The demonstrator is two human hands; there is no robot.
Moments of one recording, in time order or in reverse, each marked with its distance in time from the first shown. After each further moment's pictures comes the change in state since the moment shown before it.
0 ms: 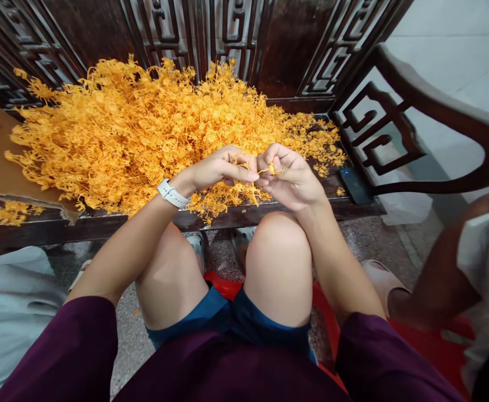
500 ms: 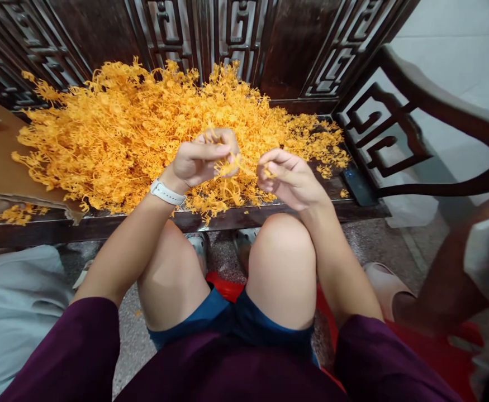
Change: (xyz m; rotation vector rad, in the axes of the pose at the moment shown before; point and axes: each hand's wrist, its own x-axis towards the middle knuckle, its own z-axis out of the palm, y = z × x) left_hand -0.018 0.005 -0.020 -0.204 0.192 0.168; right_hand 0.003 0.004 -0.013 -0.145 0.026 0.066
